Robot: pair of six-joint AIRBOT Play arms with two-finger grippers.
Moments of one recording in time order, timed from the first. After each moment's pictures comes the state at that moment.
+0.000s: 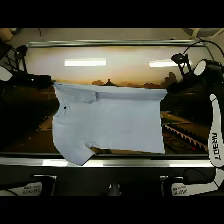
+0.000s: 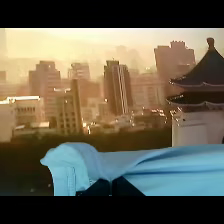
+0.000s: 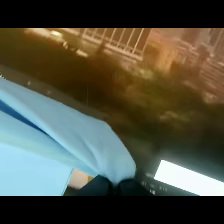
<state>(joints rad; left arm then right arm) 0.07 -1.43 1.42 1.21 -0.97 -1.38 -0.09 -1.60 1.58 -1.48 1.14 1.10</state>
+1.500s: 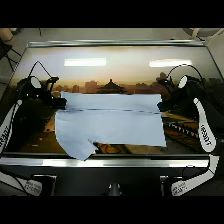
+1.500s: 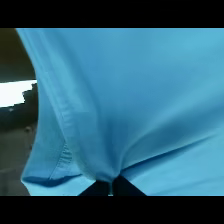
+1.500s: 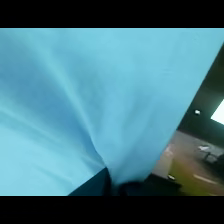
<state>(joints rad) 0.02 -1.70 1.43 1.33 -1.26 -1.38 -0.08 -1.75 1.47 -1.40 1.29 1.04</state>
